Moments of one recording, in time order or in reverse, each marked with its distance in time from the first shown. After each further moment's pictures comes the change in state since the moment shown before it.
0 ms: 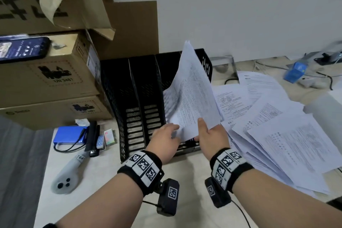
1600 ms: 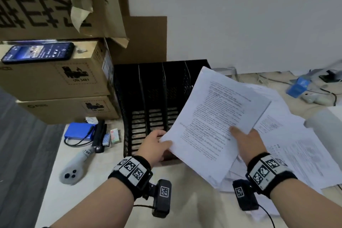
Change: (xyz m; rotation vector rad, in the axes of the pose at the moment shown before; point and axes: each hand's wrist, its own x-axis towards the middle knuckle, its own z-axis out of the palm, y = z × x) left_hand -0.034 -0.005 -0.012 -0.635 0.083 -0.276; right_hand 0.012 0.029 -0.089 0.392 0.023 0.140
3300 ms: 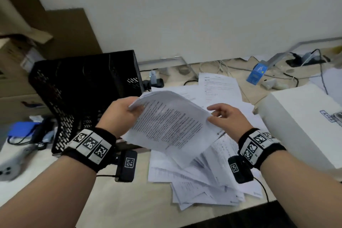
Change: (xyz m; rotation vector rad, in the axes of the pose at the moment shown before) left_hand -0.029 0.114 0.158 0.680 0.240 0.542; right_hand 0.113 0.015 -0.200 -0.200 -0.357 -0.306
